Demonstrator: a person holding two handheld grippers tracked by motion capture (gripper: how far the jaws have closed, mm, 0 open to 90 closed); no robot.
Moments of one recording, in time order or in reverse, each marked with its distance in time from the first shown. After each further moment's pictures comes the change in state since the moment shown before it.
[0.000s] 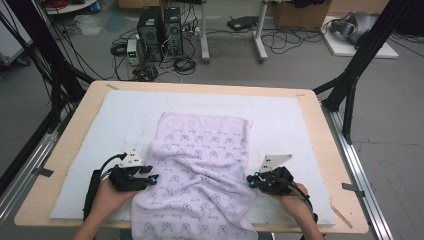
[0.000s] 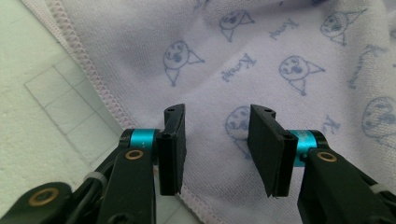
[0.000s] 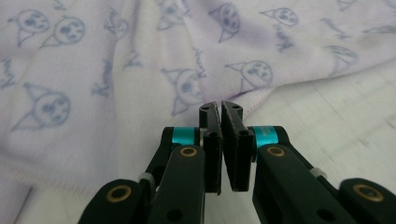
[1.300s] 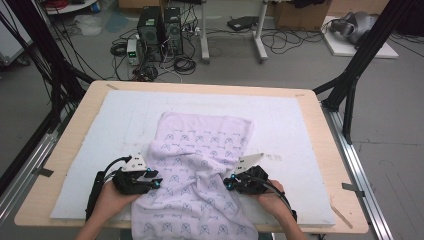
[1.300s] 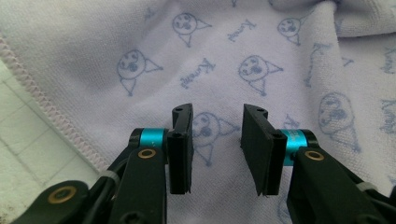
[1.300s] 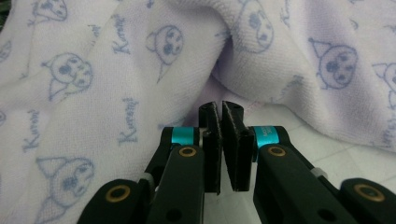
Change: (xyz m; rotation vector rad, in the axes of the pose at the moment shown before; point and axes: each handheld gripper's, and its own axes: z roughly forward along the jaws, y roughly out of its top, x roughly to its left) left arm -0.011 0.002 0.003 -0.001 -0.073 0.052; right arm 0.020 0.036 0.054 -0.001 0.142 -0.073
